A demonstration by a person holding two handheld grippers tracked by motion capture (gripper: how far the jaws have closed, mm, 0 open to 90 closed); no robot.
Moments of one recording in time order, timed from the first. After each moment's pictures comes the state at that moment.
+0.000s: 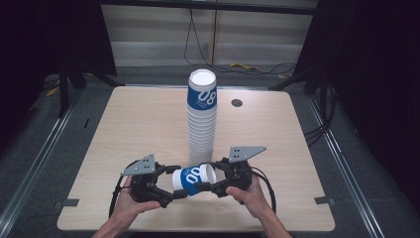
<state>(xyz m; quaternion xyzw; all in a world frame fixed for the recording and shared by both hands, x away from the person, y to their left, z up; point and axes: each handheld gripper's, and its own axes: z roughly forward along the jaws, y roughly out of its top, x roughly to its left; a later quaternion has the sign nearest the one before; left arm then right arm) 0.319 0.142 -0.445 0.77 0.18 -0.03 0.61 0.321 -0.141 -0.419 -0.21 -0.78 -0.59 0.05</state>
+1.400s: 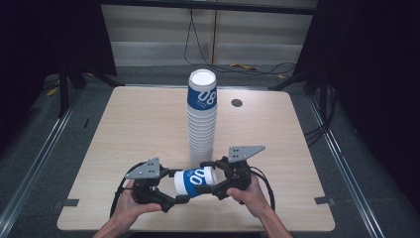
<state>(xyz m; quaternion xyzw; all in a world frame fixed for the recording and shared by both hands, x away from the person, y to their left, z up) 0.314 0.136 -0.444 0.79 0.15 -0.03 0.59 0.322 -0.140 -0.418 -0.20 -0.78 -0.59 0.06</state>
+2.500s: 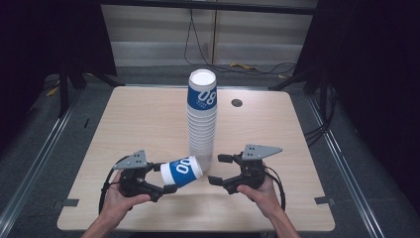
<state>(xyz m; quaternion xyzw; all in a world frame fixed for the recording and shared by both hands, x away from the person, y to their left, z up) 0.328 0.169 -0.437 0.80 0.23 -0.01 0.55 0.318 -0.172 -0.412 -0.26 -0.78 -0.57 -0.04</state>
